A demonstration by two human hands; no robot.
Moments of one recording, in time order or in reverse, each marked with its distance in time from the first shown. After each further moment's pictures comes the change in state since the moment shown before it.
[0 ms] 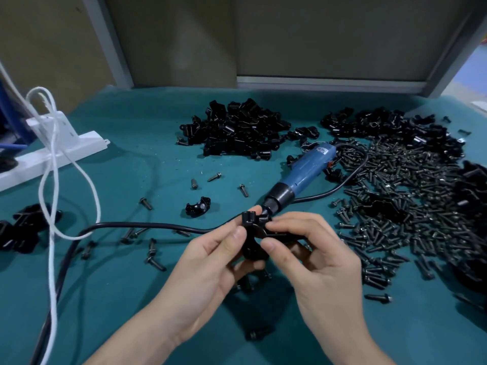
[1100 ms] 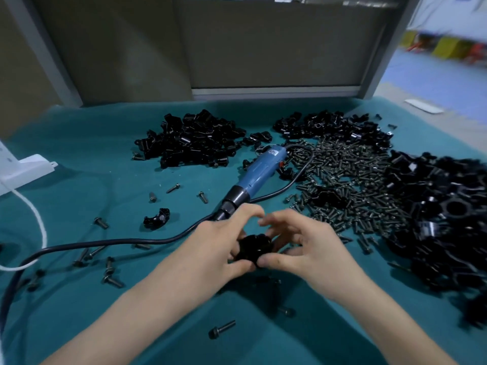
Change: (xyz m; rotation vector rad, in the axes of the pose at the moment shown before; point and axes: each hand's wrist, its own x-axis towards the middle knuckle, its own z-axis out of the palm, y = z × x) left_hand 0.027 0.013 0.031 1.336 -0.294 0.260; right_hand 0.015 0.002 -0.071 -0.284 -0.324 0.310
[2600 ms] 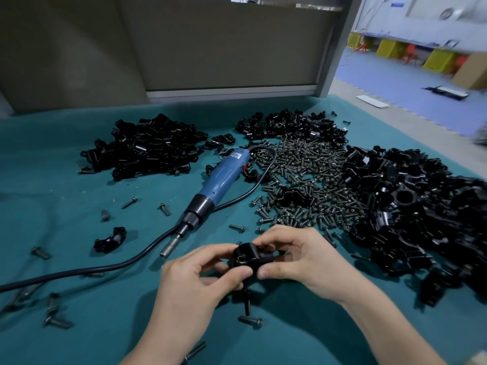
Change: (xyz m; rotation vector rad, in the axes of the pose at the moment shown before) left_hand -0.001 -0.005 0.054 -0.718 0.282 -0.170; right_hand -0.011 0.016 -0.030 0.192 -0.075 0.100
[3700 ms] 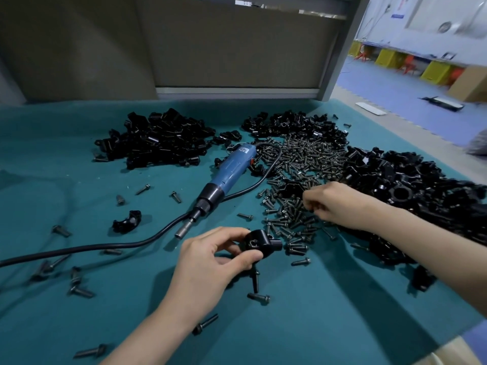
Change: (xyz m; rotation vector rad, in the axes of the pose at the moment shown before) left_hand 0.000 -0.008 -0.005 0.085 -0.055 0.109; right_hand 0.039 -0.003 -0.089 -1.386 -0.184 0.028
